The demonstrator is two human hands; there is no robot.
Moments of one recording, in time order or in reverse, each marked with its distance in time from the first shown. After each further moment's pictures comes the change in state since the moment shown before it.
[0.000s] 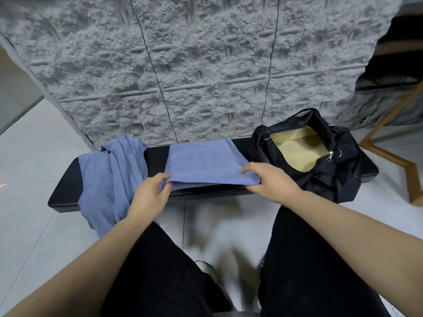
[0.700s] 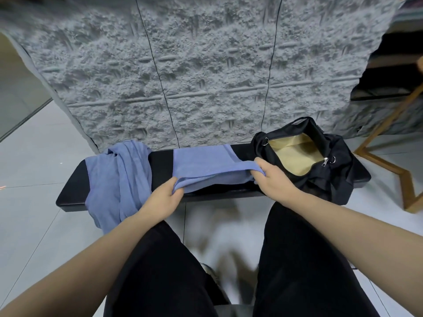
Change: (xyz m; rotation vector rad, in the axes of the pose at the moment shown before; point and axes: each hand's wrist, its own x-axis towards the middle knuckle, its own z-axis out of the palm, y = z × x) left_hand -0.012 0.024 -0.008 0.005 -0.243 -0.028; right_hand -0.017 -0.036 -0.024 0.422 0.092 0.152
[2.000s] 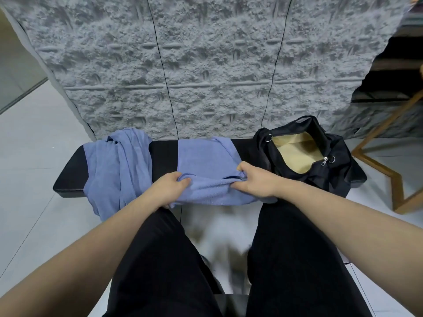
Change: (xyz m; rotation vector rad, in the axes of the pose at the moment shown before) left_hand 0.005 0.018 -0.014 -0.049 -0.167 -0.303; right_hand 0.017 -0.026 0.021 -0.323 -0.372 0.112
